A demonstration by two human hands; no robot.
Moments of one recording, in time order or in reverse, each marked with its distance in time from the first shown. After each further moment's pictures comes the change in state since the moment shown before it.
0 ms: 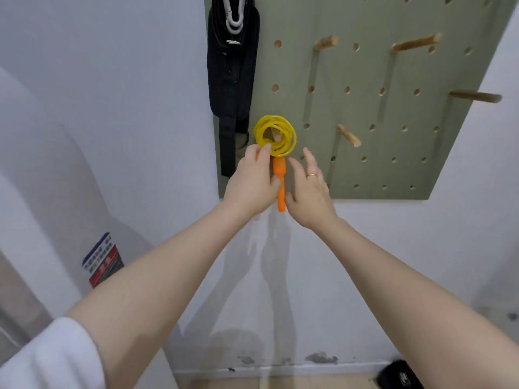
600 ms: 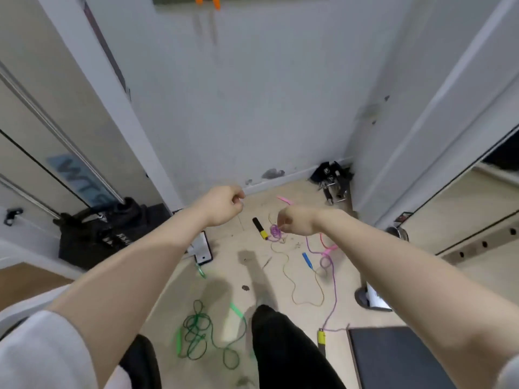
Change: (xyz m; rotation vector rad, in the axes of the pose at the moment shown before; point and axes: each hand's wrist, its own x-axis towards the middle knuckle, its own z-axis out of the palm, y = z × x) left_hand -0.485 -0.002 -0.024 0.002 -0.929 -0.007; right_hand -0.528 -0.097 0.012 -0.116 -1.080 0.315
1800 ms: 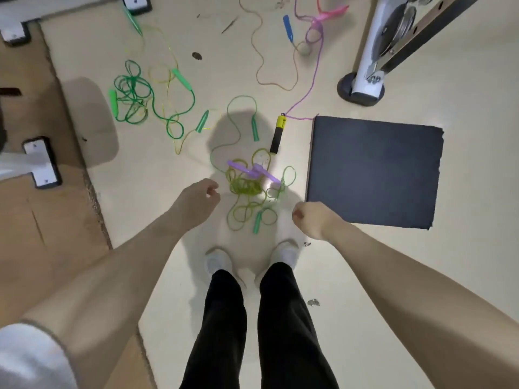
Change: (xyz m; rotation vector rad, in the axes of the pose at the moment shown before) left_hand -0.276 0.101 0.560 -0.441 -0.339 -0.653; right_hand -0.235 0.157 0.574 0.386 -0.402 0.263
